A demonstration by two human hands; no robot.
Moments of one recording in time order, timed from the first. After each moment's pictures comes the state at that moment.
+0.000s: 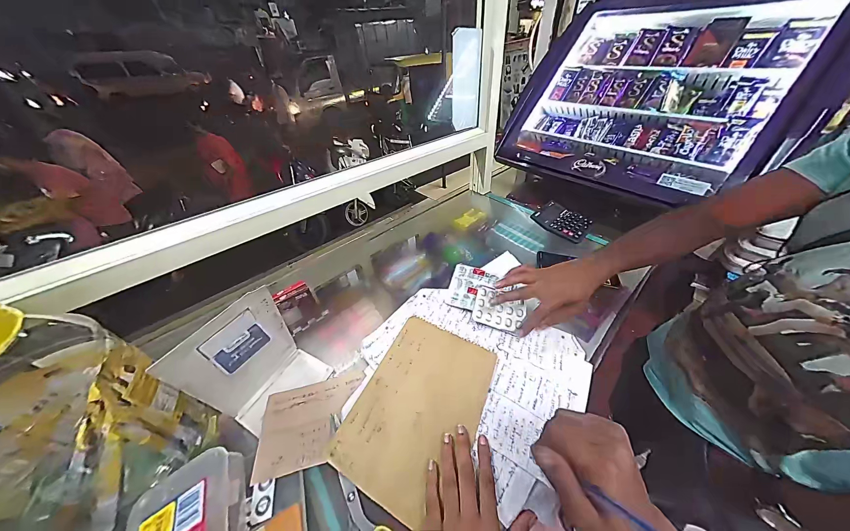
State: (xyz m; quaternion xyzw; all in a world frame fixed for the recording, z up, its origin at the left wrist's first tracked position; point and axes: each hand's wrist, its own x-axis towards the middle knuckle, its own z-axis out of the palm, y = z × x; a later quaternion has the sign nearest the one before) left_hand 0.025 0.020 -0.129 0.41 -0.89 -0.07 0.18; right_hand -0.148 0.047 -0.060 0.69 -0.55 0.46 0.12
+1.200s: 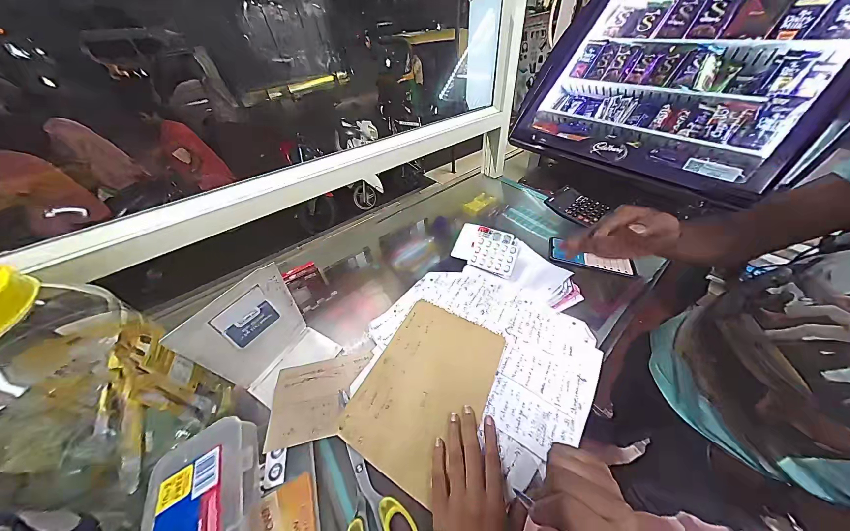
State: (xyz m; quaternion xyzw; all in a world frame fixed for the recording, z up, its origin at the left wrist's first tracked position) left_hand 0.027 0.020 -0.130 0.40 -0.90 -0.04 0.20; right_hand -0.122 0.051 -0.102 0.72 -0.38 0.56 0.13
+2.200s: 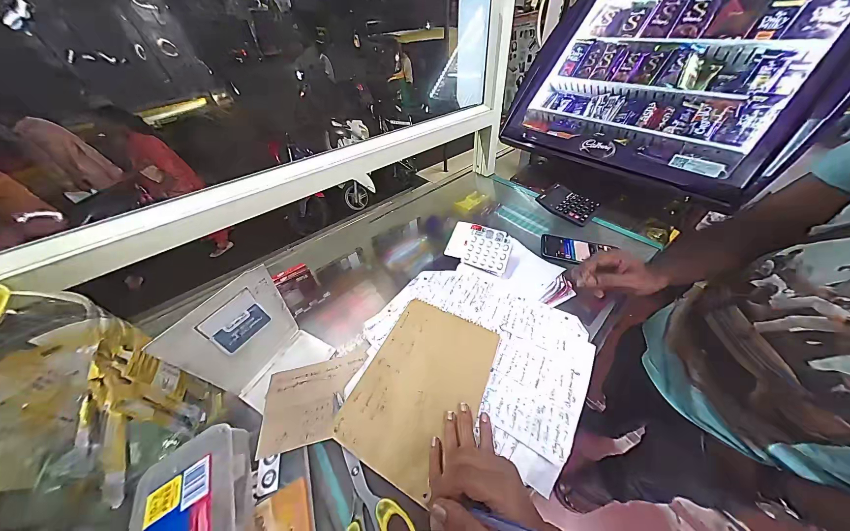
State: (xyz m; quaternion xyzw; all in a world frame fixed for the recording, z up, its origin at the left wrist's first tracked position) left_hand 0.044 0.038 -0.144 0.37 -0.62 -0.54 0.43; right_hand -0.063 0.026 -0.131 0.69 -0.42 0.57 -0.17
